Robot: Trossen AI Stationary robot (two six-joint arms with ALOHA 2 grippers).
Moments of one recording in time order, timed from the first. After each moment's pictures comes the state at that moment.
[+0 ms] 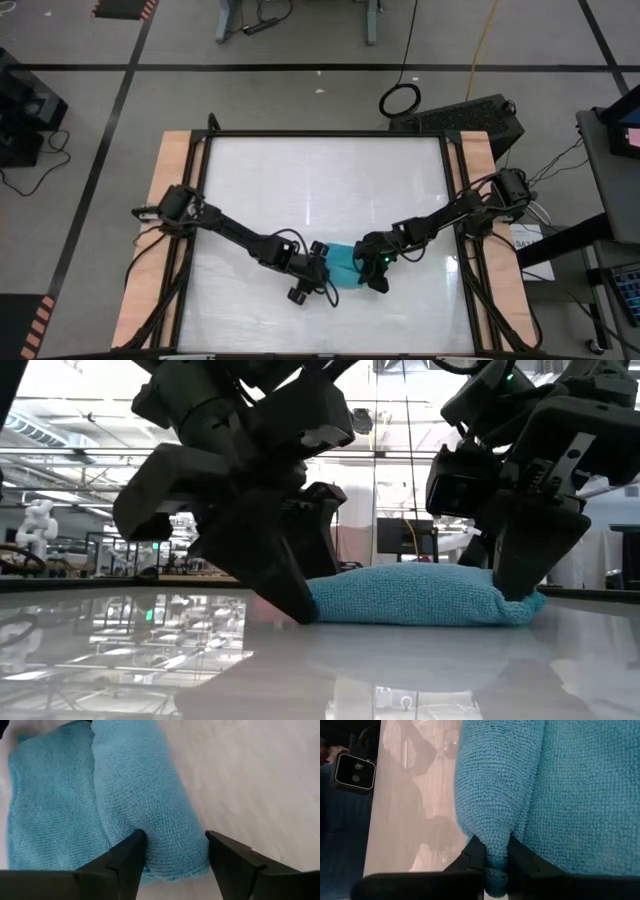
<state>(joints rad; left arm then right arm) -0.34 1.99 1.17 -0.11 -0.03 0.20 0.25 1.71 0.64 0.21 -0.32 0.59</state>
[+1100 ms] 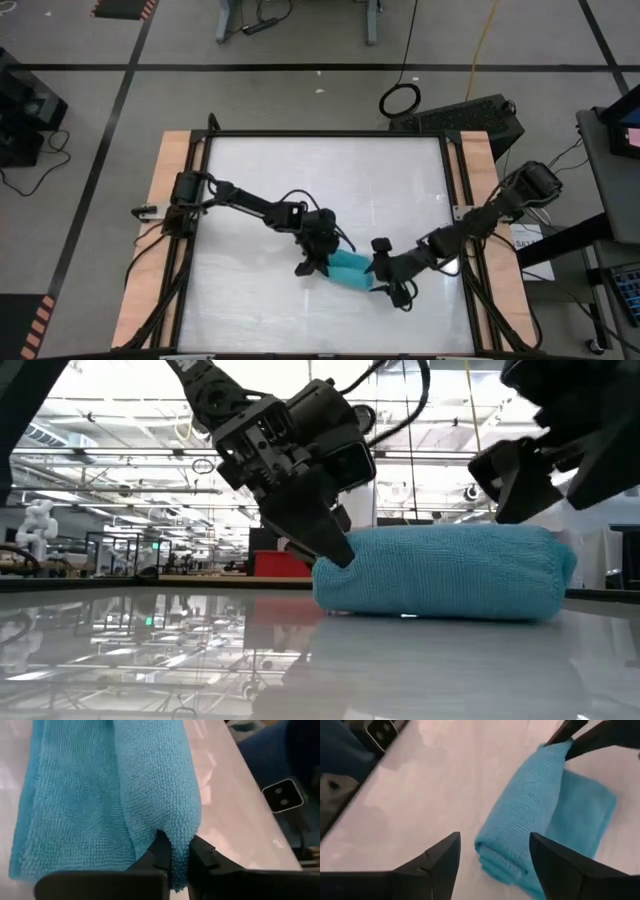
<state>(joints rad) -0.05 2.03 1.16 0.01 0.69 -0.04 0.51 1.44 0.64 0.06 0.10 0.23</state>
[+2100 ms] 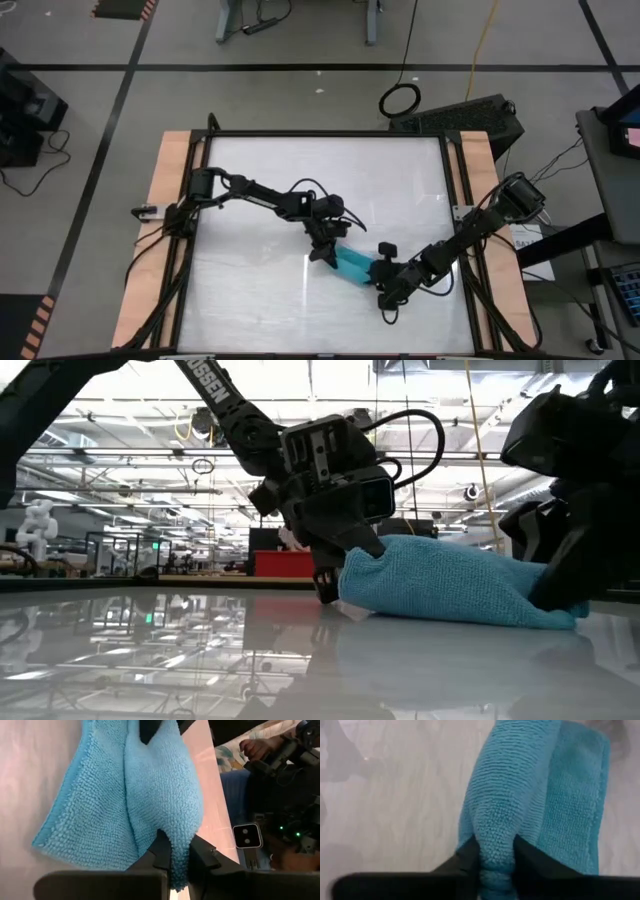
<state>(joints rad) 0.05 2.14 1.26 0.04 0.90 -0.33 0.62 1.67 0.64 0.09 0.38 0.62</state>
